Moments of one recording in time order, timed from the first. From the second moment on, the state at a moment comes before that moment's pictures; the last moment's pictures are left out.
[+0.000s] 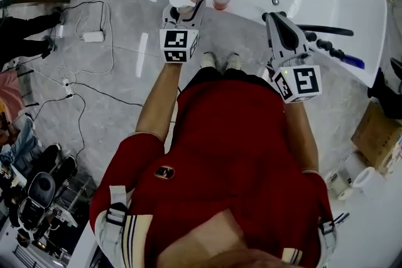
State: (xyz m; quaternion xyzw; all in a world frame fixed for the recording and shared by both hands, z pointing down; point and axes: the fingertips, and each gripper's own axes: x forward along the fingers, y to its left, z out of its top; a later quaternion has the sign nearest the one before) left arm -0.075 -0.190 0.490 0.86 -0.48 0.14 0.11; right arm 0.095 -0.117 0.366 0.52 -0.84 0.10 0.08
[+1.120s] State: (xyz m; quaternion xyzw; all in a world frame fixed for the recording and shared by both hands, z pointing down) left arm -0.051 -0.254 0.593 0.87 -0.43 0.20 0.14; right arm 0.123 -0.131 0.406 0.57 -0.80 0.14 0.14
